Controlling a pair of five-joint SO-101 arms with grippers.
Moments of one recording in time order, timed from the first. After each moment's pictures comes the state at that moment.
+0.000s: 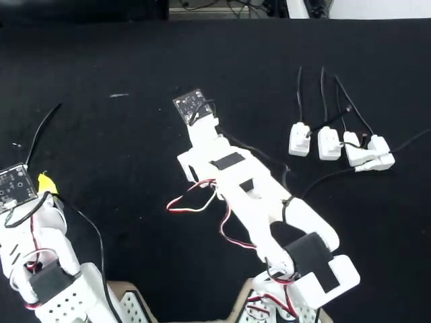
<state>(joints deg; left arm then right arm) -42.3 -104.0 82.5 51.3 -12.0 -27.3 -3.6 44.1 24.7 2.4</state>
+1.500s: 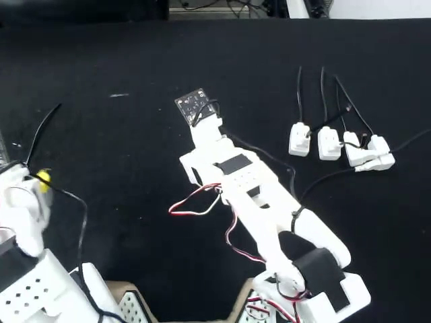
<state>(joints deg) -45.8 -71.1 40.7 74.3 -20.9 -27.4 -11.2 45.9 30.1 2.4</state>
